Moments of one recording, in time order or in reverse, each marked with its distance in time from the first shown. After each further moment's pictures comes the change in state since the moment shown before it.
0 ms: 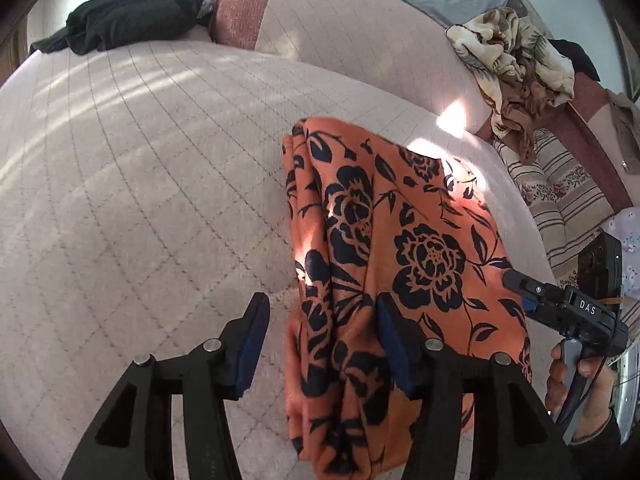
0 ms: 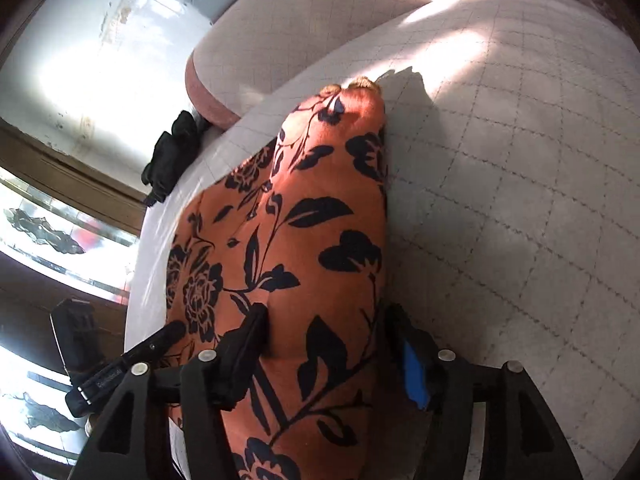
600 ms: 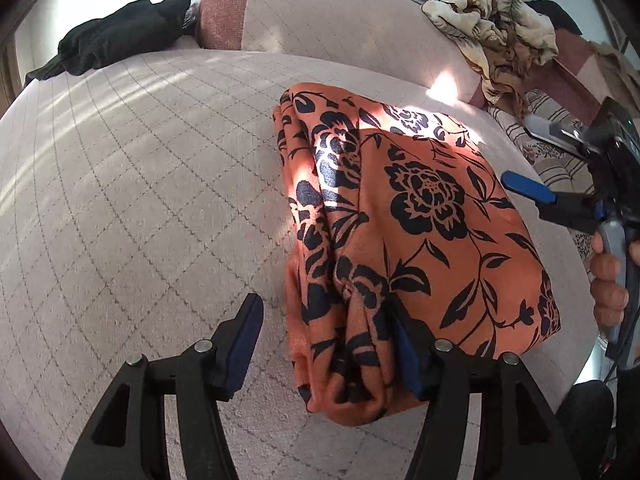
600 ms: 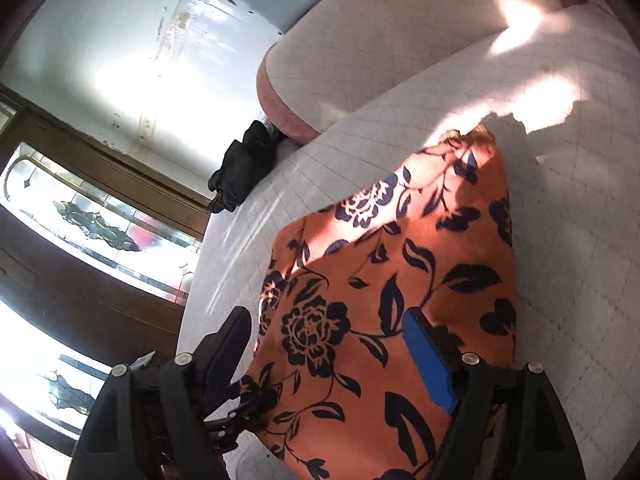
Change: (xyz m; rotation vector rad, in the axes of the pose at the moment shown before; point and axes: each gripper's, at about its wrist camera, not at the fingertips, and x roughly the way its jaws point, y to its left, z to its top) left arm -0.003 0.015 -0.042 0.109 0.017 0.047; right arm 0.003 0.063 0.028 -0.057 -0.010 0.230
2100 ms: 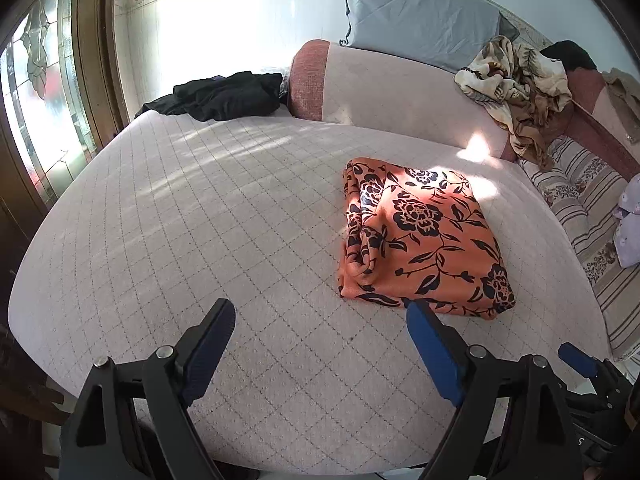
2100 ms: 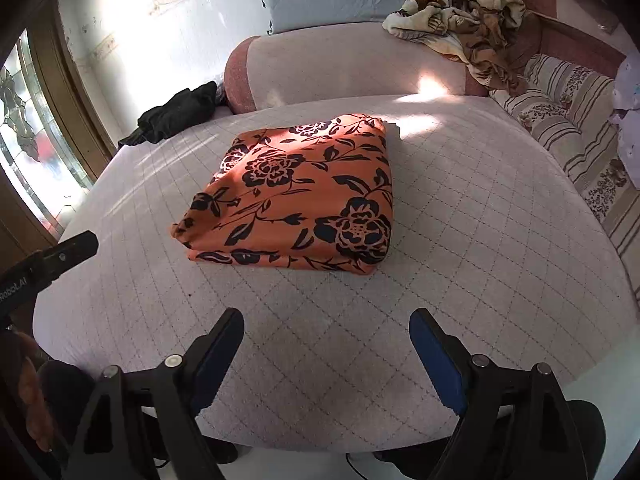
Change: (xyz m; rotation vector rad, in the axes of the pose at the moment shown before) left arm -0.164 -0.043 -0.078 -0.094 -0.215 0.287; right arm -0.095 0.105 -0.216 -0.254 -0.119 -0.648
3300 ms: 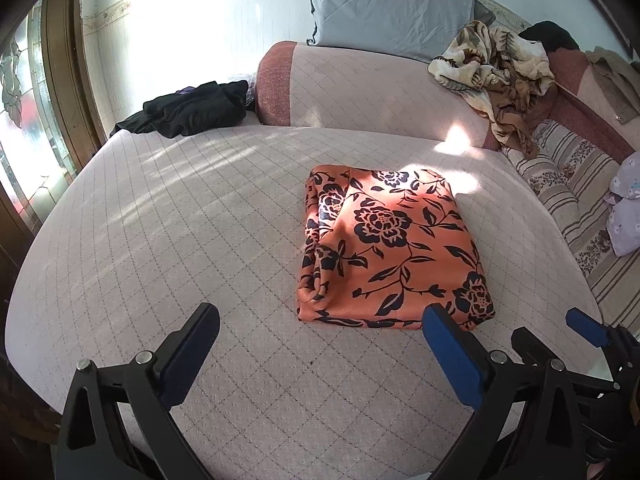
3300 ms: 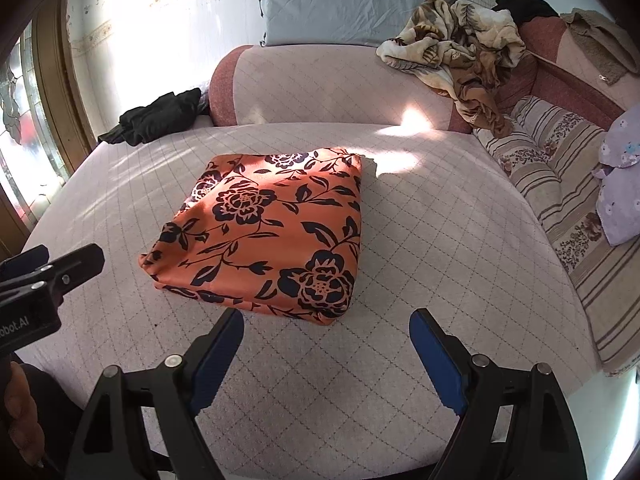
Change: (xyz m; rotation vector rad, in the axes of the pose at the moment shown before) left arm 0.013 -0.044 0.024 0.072 0.007 -0.039; right arm -0.003 -0.002 0.039 -0.084 -0.046 -0.120
